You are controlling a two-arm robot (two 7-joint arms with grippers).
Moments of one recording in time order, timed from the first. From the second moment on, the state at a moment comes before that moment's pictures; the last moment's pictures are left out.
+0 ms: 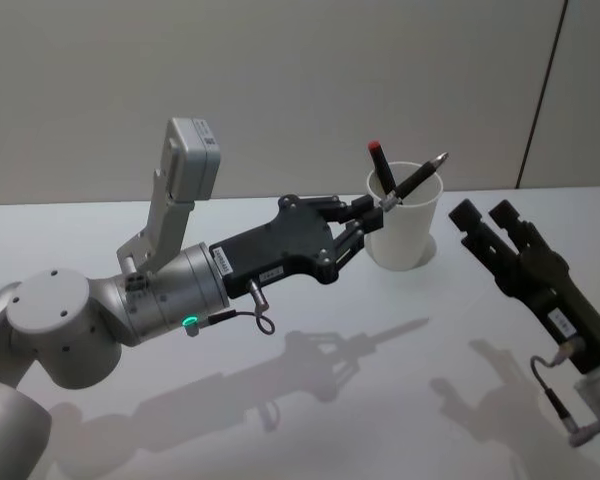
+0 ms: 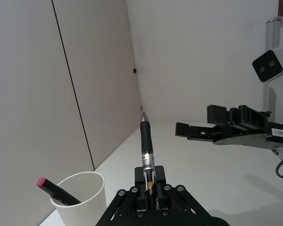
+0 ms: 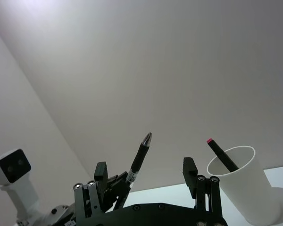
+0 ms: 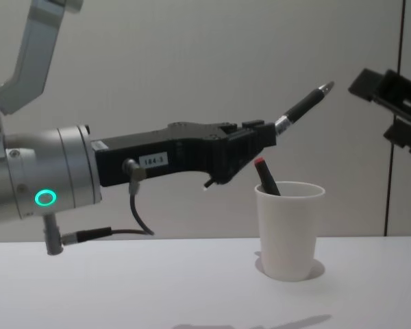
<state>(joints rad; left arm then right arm) -0.38 0.41 0.42 -1.51 -0.52 0.01 -0.77 -0.14 0.32 -0.22 -1.86 0.91 -0.09 0.38</state>
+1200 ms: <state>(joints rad) -0.38 0.41 0.42 -1.51 -0.52 0.01 -0.77 0.04 0.21 -0.25 -1.72 0.91 0.04 0.34</state>
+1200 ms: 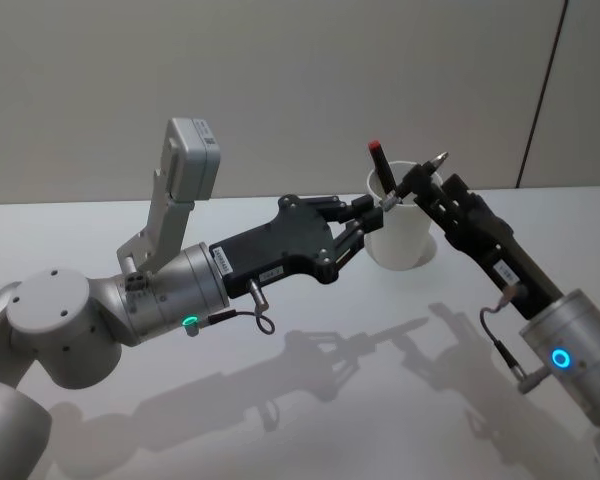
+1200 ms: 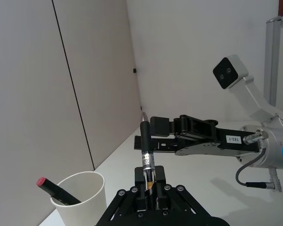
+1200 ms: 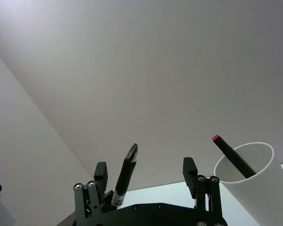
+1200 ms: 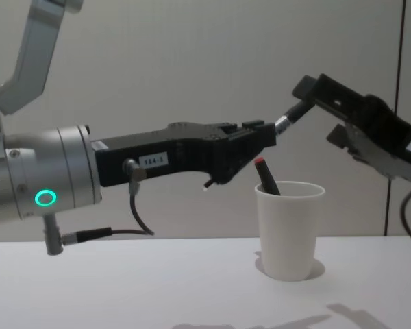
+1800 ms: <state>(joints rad) -0.38 0.41 0.42 -1.51 -0.52 0.01 -0.77 0.09 0.19 -0.27 -1.67 0.93 0.11 0.38</state>
